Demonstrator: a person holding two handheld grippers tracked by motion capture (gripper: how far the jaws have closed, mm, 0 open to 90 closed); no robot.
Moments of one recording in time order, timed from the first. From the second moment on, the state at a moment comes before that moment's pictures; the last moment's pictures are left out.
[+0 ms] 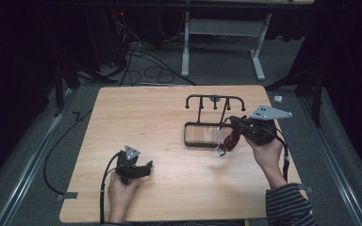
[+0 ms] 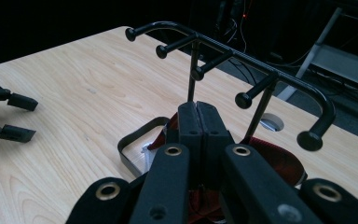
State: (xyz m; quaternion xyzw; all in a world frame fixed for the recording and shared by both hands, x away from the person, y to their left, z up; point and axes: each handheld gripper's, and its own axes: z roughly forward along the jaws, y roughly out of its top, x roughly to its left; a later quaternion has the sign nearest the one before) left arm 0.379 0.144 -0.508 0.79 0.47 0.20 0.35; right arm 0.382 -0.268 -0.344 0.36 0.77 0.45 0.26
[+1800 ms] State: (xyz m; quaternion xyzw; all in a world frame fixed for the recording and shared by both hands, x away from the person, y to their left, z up) left arm 0.379 0.145 -0.507 0.79 0.47 0.20 0.35; right arm 0.433 -0.233 -0.334 0.40 0.77 0.44 0.26
